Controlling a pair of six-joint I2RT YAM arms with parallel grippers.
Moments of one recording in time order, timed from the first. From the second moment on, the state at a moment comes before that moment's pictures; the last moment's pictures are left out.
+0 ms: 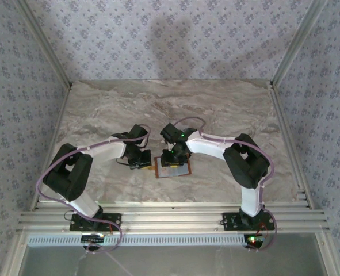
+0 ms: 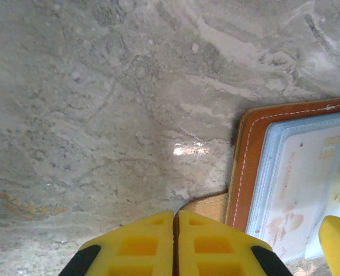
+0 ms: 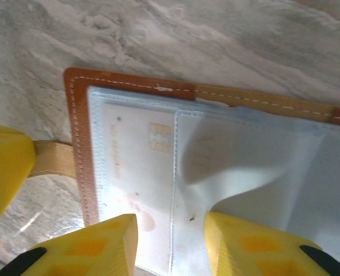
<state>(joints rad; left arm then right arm) -0.57 1.63 0.89 -0.58 0.27 -0.70 0.81 1.90 1.26 -0.67 -0.24 0.64</state>
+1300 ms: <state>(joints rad) -0.60 1.57 1.00 -0.70 0.20 -0.67 0.70 1.75 1.24 -0.93 0.01 0.55</state>
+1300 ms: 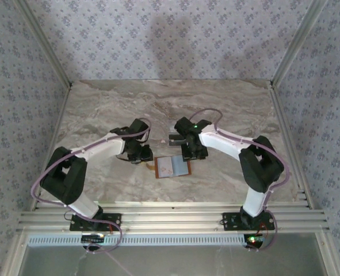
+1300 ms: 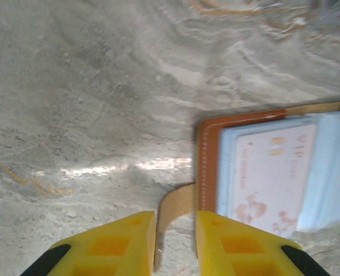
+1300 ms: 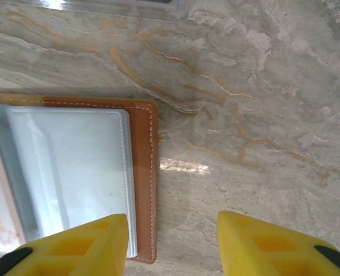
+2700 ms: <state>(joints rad) -0.71 1.80 1.12 -0.71 0.17 -0.69 0.68 1.83 1.06 -0.41 -0.52 0.68</state>
